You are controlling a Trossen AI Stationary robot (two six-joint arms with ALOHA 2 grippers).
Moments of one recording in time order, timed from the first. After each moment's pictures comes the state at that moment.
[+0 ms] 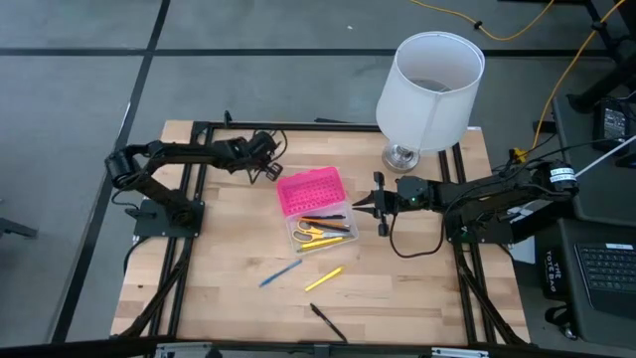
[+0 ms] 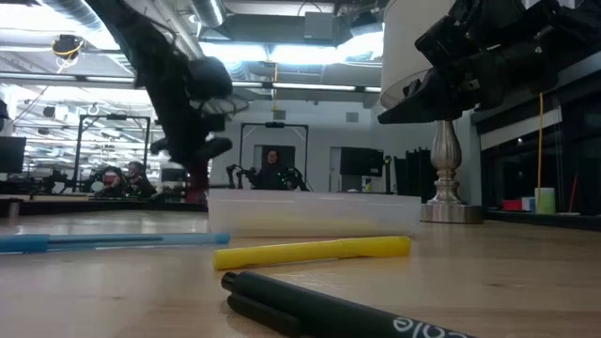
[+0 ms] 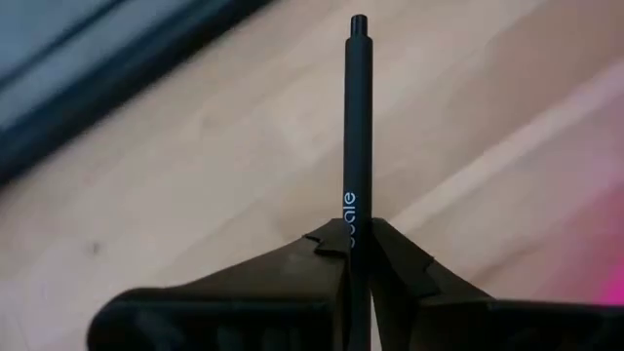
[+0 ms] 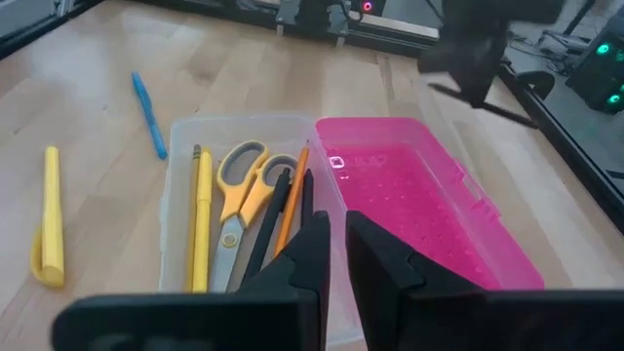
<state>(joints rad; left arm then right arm) 0.55 1.47 0.73 -0.30 -0.33 -0.33 -0.03 1.22 0.42 0.42 -0.02 -0.21</state>
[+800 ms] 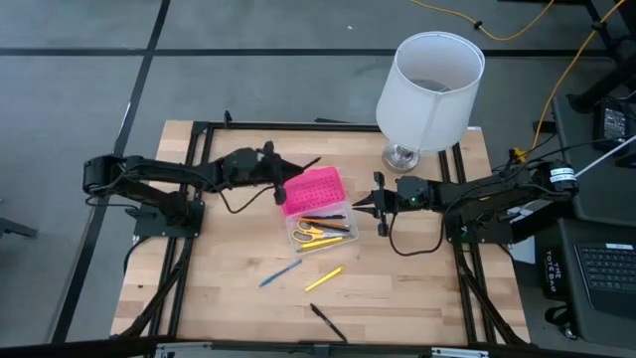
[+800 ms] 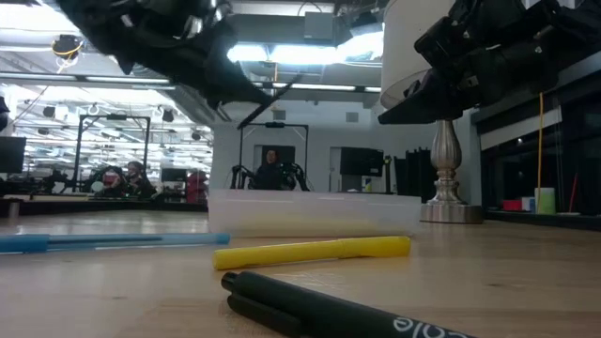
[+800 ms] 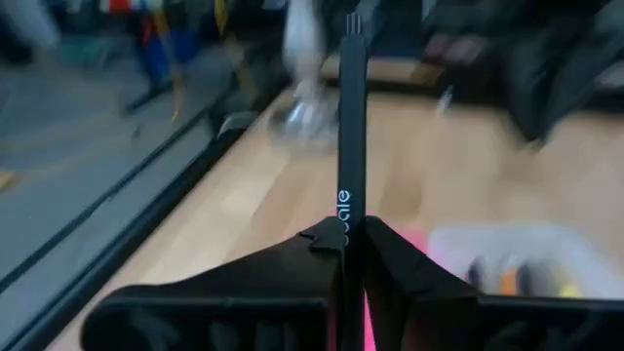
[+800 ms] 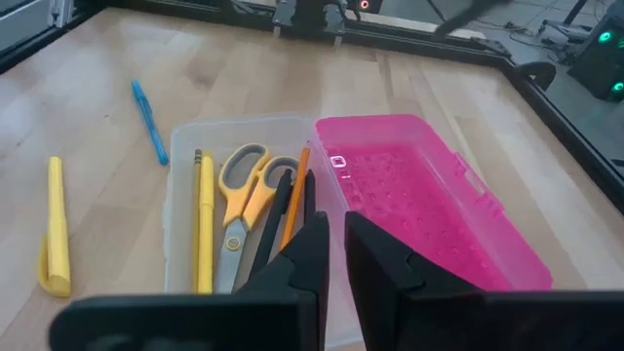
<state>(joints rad) 0.25 1.24 0.57 0.39 -0.08 0.01 -0.03 1.22 0.42 0.42 -0.02 -0.16</state>
